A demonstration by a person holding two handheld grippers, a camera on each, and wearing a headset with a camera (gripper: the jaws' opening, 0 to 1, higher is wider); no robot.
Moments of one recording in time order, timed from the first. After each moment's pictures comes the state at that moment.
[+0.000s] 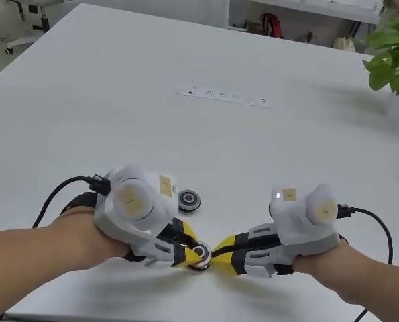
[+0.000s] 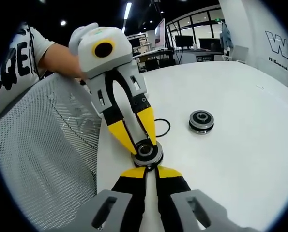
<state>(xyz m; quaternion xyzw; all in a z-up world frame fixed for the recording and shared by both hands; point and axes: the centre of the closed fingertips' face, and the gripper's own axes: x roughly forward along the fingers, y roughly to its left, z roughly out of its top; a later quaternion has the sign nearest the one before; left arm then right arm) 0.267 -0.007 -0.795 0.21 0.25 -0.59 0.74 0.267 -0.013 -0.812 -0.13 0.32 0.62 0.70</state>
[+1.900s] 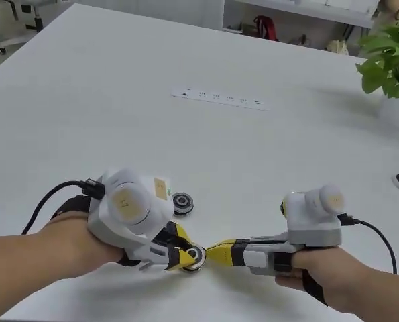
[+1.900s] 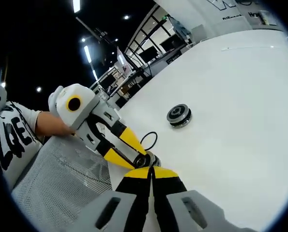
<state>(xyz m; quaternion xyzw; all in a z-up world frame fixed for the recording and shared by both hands) 0.270 -0.008 -0.796 0.21 0.26 -0.57 0.75 0.280 -0.017 -0.800 0.12 0.39 0.55 0.73</state>
